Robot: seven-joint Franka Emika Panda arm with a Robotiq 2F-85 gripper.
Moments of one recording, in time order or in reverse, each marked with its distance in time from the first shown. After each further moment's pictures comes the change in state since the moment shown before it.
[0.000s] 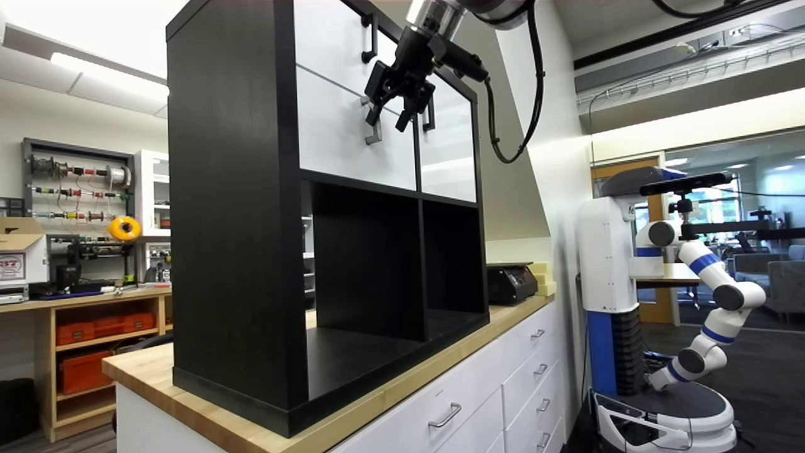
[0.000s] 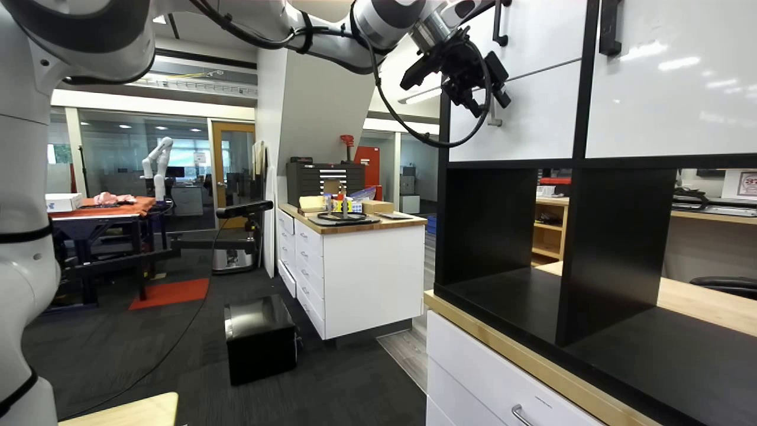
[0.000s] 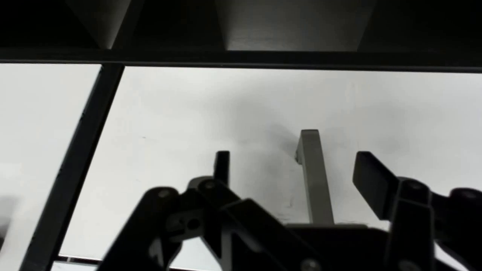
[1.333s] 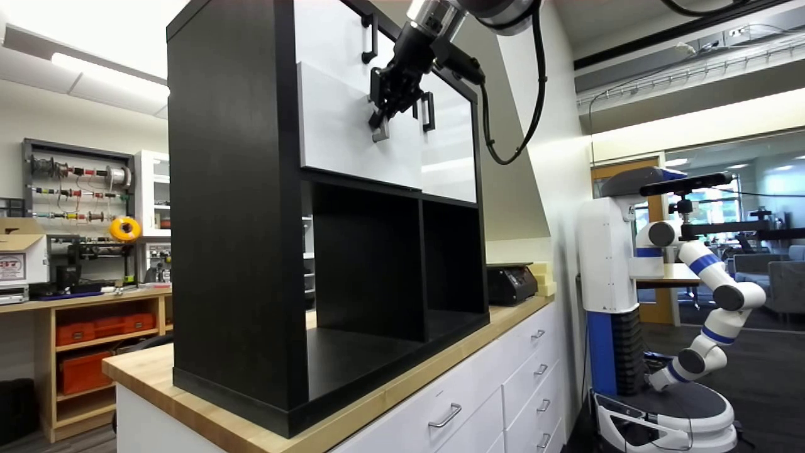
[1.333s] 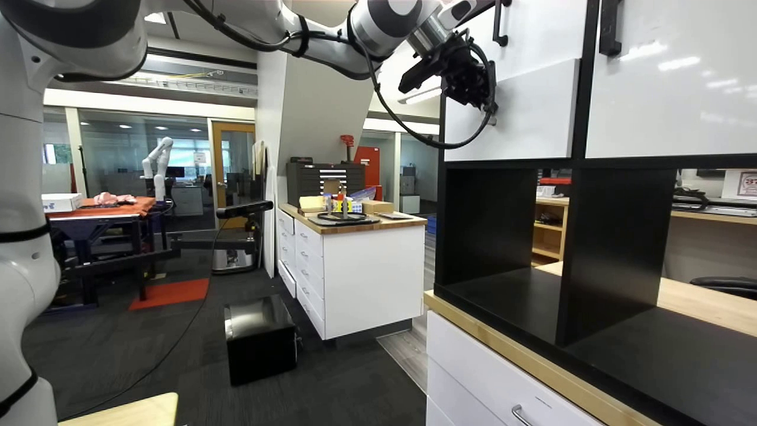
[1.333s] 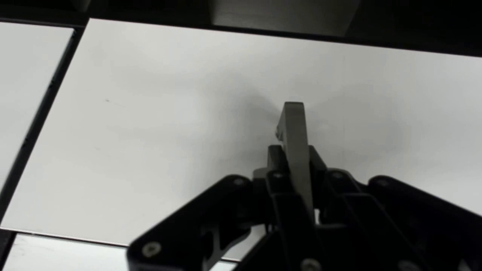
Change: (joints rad) arm 0.002 -0.032 0.005 -0.072 0.018 0.119 -0.078
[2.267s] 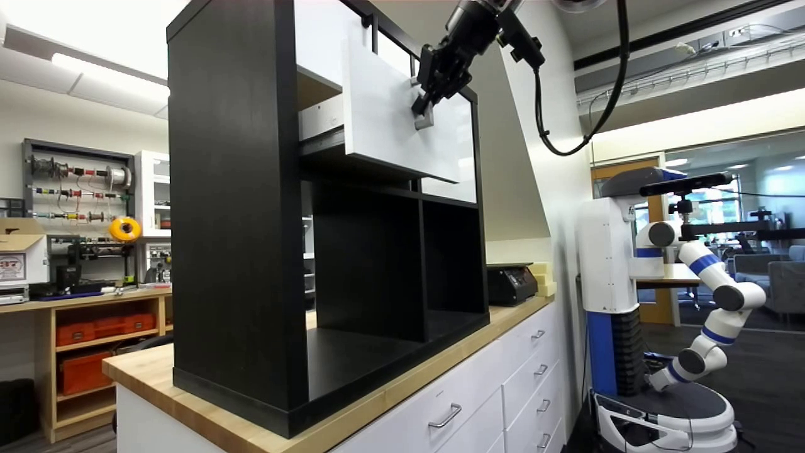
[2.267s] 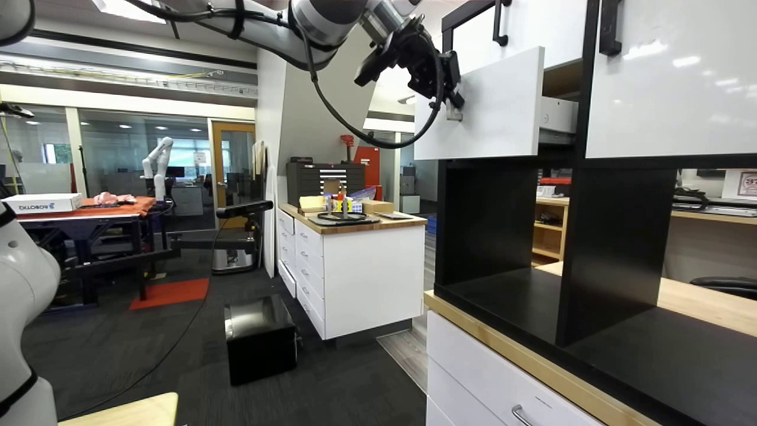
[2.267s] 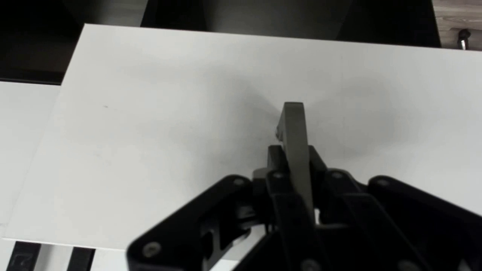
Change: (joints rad) arm -0.001 -0.330 -0.011 -0.398 0.046 0.085 0.000
